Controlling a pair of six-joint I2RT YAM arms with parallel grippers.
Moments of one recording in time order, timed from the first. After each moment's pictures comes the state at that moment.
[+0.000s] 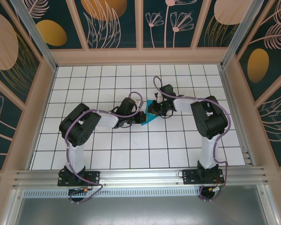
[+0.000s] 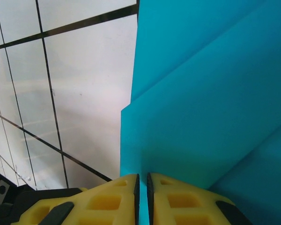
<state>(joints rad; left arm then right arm) -0.66 1.97 0.93 0.30 0.38 -0.60 0.45 1.97 1.13 -0.19 -0.53 0.62</state>
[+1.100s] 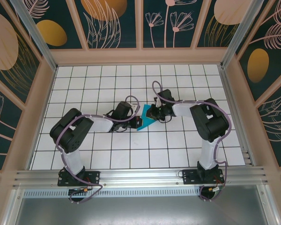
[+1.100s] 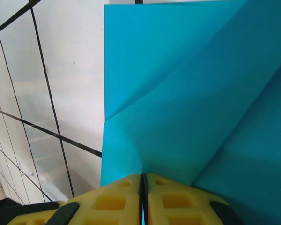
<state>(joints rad) -0.66 1.82 0.80 0.25 0.38 -0.55 0.50 1.92 1.02 -0.10 -0.52 0.74</state>
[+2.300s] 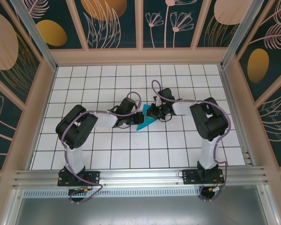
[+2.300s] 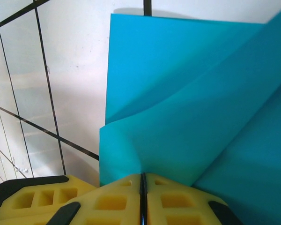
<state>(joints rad) -0.66 1.92 0.94 0.15 0.33 -0.65 0.48 1.94 1.06 -0.13 -0.53 0.65</state>
